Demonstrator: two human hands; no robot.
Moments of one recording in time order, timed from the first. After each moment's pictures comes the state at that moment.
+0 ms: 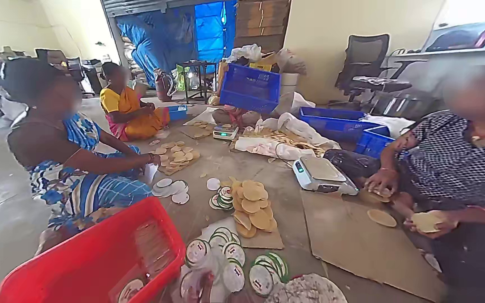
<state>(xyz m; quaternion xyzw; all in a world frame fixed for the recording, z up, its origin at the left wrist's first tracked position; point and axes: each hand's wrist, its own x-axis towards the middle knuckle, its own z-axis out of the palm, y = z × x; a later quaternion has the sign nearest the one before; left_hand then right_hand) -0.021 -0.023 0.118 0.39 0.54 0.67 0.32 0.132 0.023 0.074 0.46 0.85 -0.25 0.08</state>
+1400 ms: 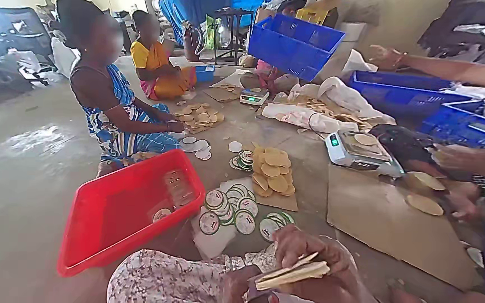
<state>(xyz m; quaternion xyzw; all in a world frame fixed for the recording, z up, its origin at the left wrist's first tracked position) 0.012 -0.136 0.213 0.58 0.39 0.57 0.44 0.191 -0.043 0.289 0.11 0.71 -0.51 -0.47</state>
